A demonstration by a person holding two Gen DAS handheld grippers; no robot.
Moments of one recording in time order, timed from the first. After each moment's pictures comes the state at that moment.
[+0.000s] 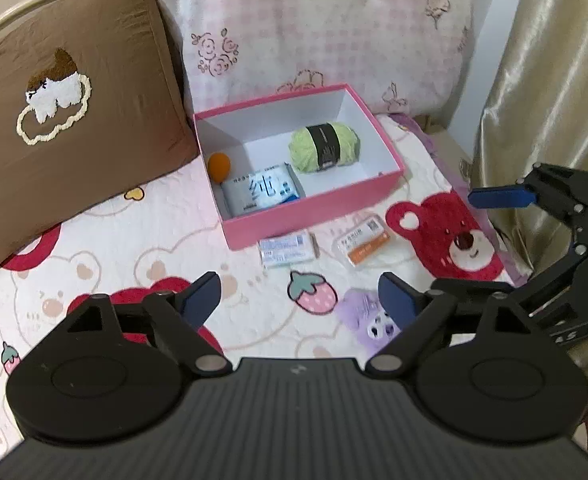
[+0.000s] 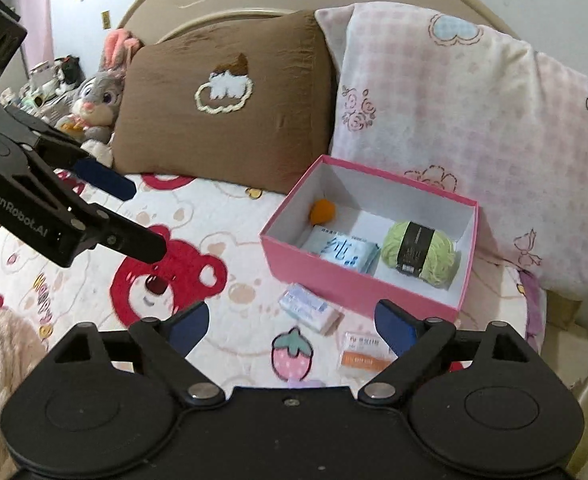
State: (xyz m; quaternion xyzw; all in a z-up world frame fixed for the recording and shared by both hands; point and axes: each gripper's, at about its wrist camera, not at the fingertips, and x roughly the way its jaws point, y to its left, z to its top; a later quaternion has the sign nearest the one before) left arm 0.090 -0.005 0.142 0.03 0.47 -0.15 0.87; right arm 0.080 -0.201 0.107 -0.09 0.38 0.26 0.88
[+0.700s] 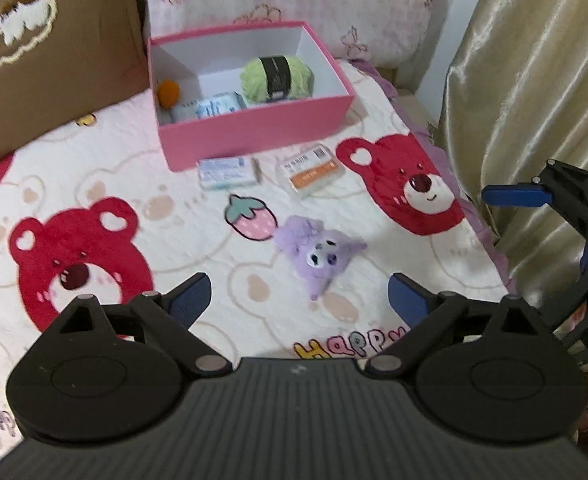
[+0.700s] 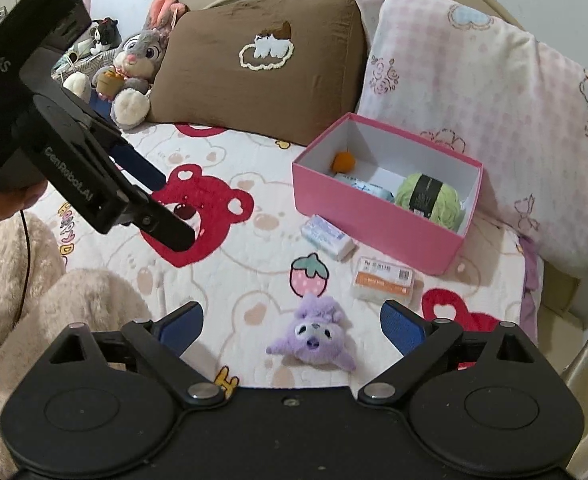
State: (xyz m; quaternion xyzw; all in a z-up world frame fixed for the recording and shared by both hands) left arm 0.023 -0.040 0.083 -0.02 0.50 -0.19 0.85; right arm -0.016 -0.237 0.076 -0.13 0.38 0.28 0.87
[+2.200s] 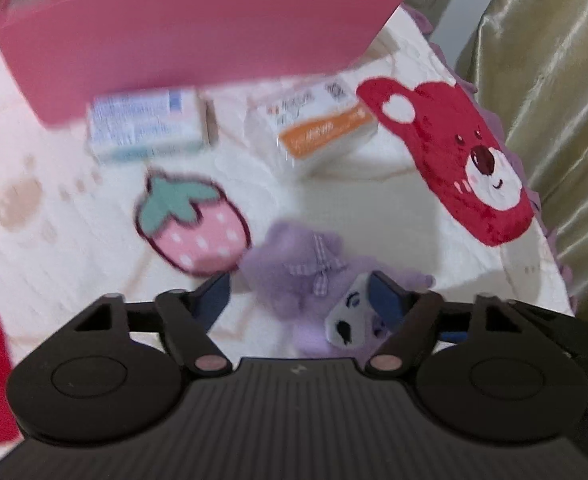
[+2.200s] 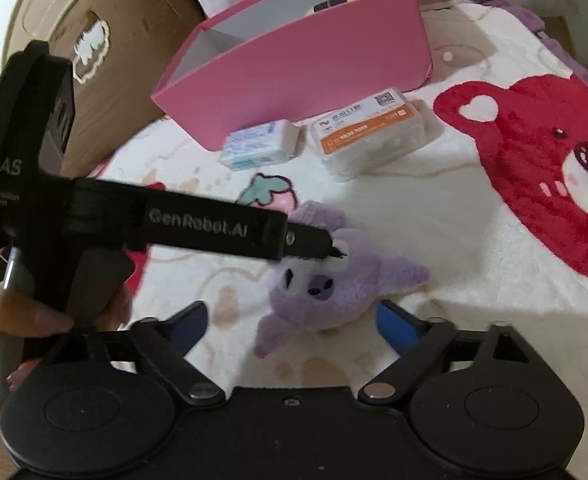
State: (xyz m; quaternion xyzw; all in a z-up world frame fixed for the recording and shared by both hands) left arm 0.145 -0.094 -0.118 -0.06 0.54 -0.23 0.80; right arm 0.051 -0.237 -0.119 0.16 0.46 0.15 0.86
